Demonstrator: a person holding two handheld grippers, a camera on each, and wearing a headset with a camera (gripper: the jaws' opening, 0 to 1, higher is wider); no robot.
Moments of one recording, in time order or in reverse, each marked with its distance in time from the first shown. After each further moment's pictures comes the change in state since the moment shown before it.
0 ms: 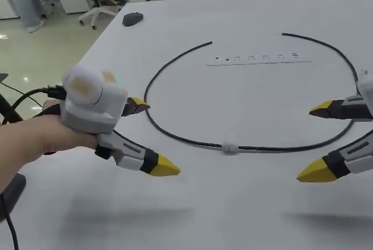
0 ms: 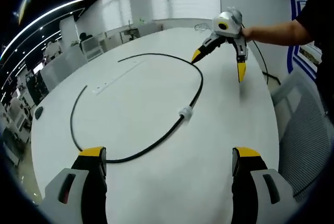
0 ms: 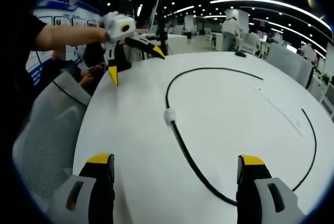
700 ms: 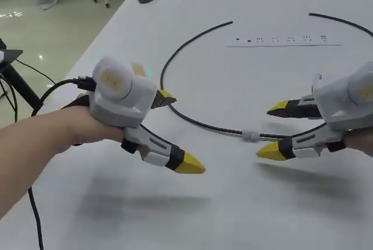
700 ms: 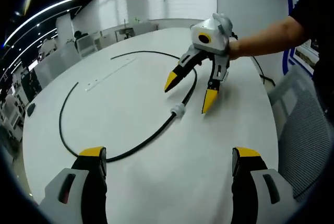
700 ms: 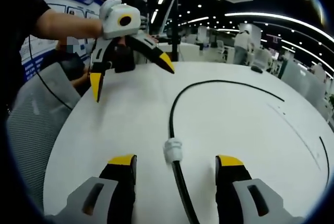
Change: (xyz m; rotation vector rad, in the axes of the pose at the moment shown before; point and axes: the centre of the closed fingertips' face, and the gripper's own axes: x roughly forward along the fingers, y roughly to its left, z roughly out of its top) left arm 0.018 -0.013 -0.008 -0.022 -0.016 -0.055; right arm 0.095 0.006 0.033 -0.116 -0.087 0.044
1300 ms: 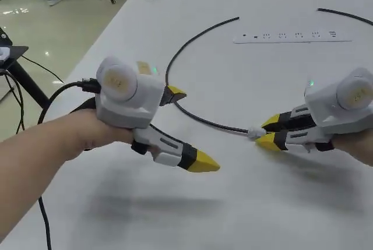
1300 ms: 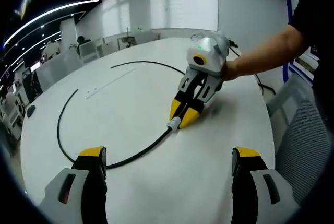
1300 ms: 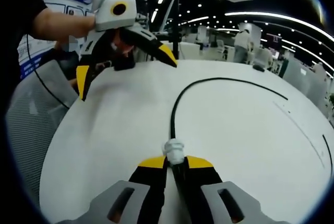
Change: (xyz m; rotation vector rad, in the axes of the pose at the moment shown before) left arm 0.002 -0.014 0.017 -0.023 -0.085 0.005; right arm 0.013 0.006 -0.005 0.010 -0.002 -0.020
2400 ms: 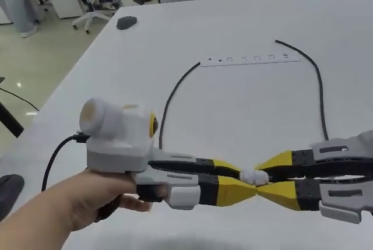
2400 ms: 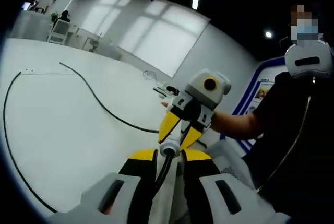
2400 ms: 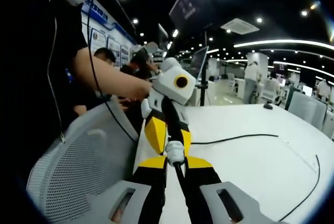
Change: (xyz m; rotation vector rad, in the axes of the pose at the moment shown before) left arm -0.014 -0.161 0.080 -0.399 -0.299 -0.561; right arm -0.140 0.146 0.071 -0.060 -0.284 0.108
